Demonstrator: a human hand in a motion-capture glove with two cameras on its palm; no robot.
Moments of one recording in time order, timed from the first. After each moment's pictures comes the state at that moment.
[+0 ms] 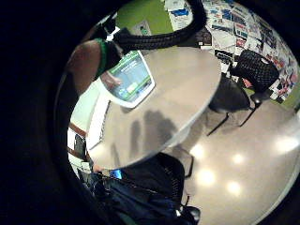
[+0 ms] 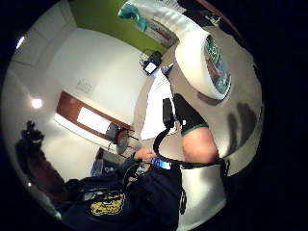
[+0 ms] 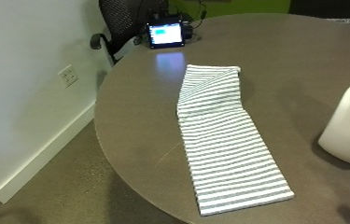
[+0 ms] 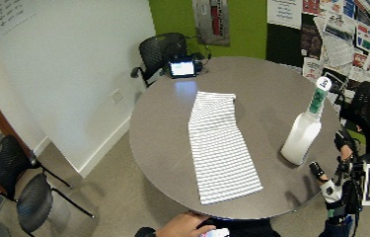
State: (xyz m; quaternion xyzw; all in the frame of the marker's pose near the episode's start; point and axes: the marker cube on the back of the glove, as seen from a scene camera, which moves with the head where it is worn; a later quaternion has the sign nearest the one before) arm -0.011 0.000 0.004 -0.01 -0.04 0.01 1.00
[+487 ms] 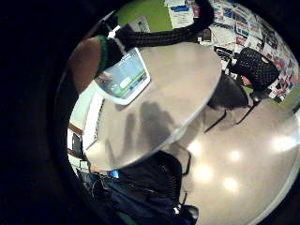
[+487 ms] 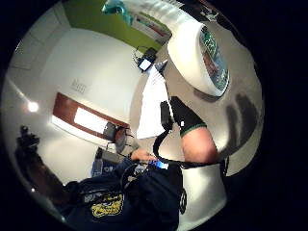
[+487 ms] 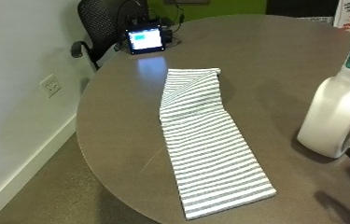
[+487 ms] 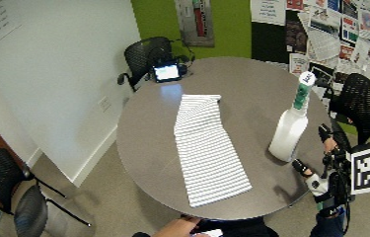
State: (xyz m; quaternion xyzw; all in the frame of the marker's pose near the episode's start) arm -0.033 -0.017 0.033 -0.05 -0.05 -0.01 1.00
